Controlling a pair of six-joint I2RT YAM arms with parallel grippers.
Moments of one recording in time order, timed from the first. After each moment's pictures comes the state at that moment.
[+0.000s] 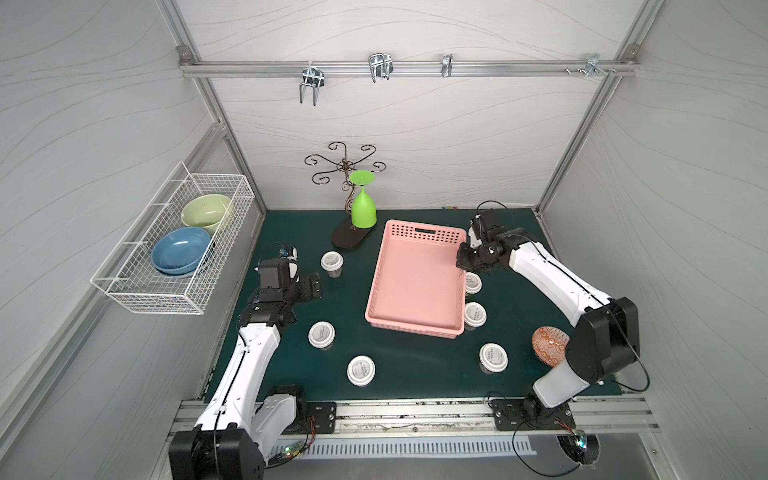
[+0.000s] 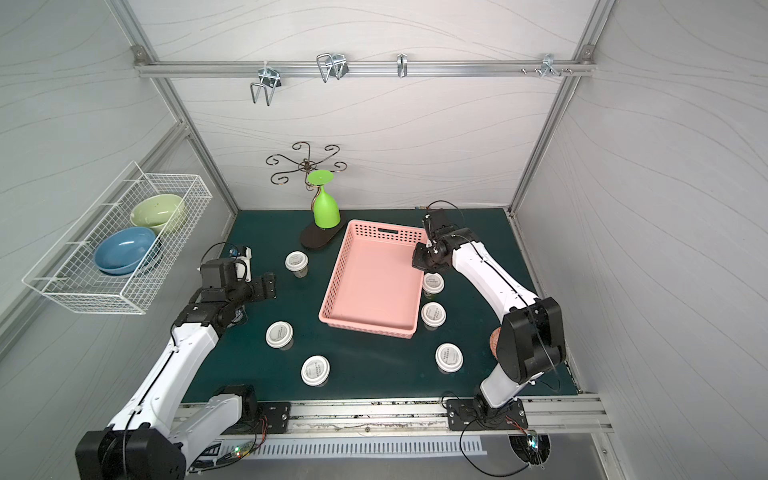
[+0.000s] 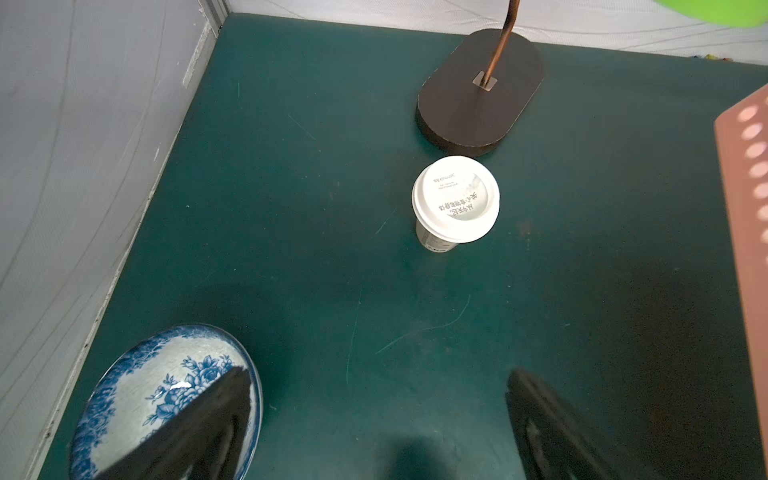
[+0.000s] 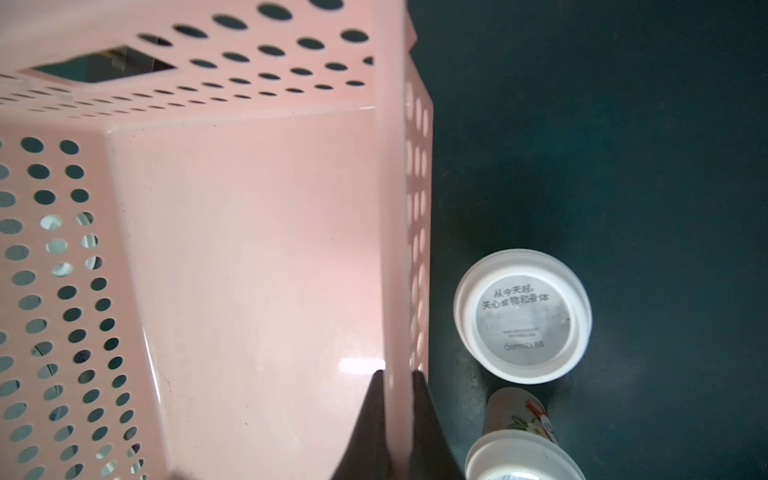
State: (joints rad) left arm 0.06 0.98 0.73 -0.46 0.01 -0.07; right arm 0.44 1.60 1.39 -0.86 -0.11 0.55
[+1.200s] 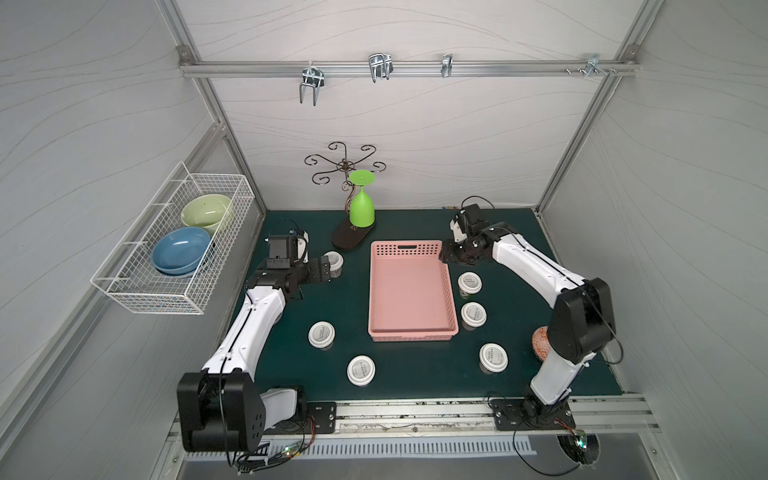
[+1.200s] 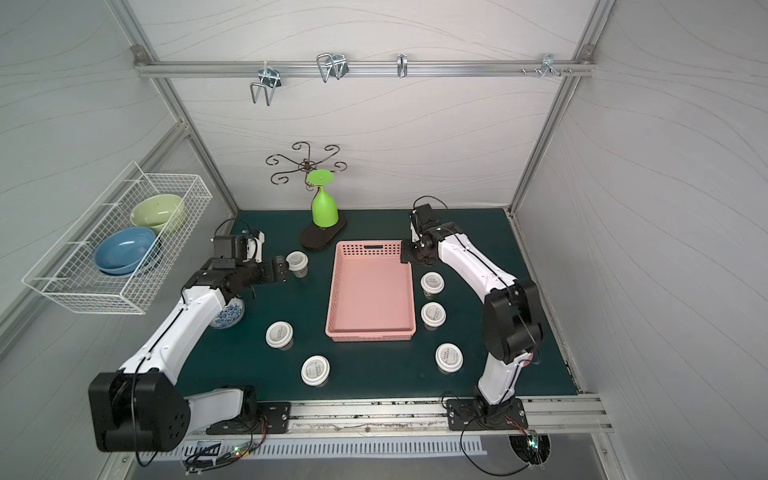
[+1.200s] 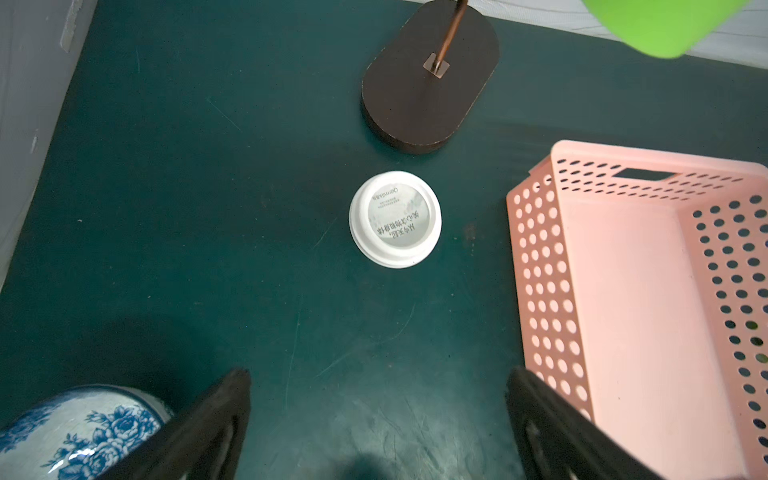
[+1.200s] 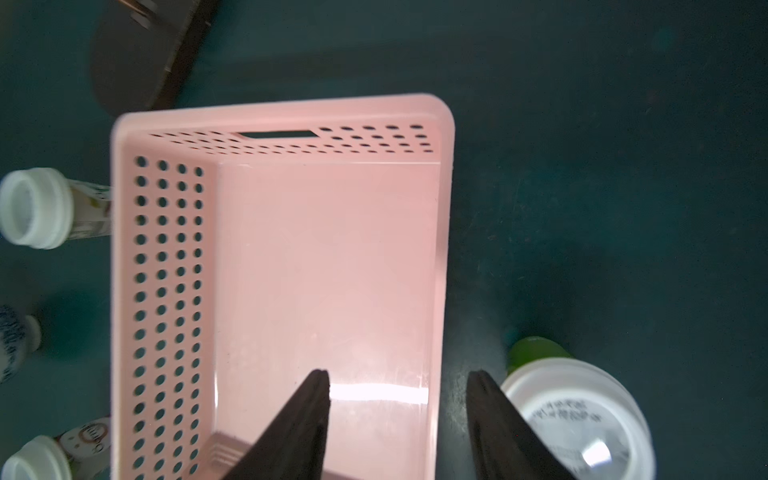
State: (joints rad) left arm 0.02 1.27 1.00 -0.57 0.11 -0.13; right arm 0.46 1.70 1.49 -0.78 -0.10 0.39
